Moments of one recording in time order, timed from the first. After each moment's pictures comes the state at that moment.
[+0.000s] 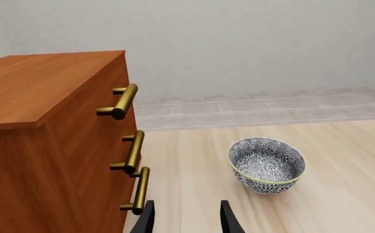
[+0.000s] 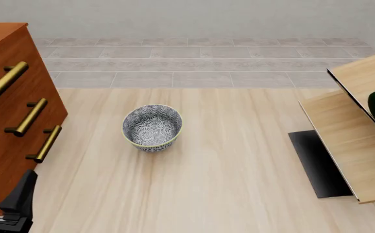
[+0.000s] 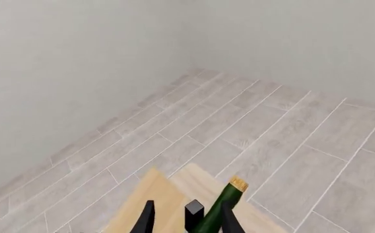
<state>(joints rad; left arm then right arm) -0.04 0.00 0.00 0.02 0.04 -0.64 1.11 -1.01 0.04 0.30</state>
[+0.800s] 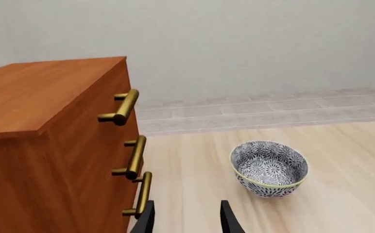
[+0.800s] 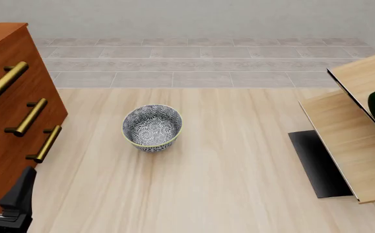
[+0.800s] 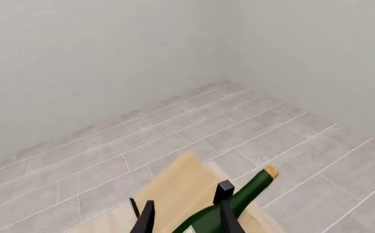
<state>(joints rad) -0.04 0.04 -0.01 -0.03 0.06 -0.49 0.87 -0.90 0.11 0.15</state>
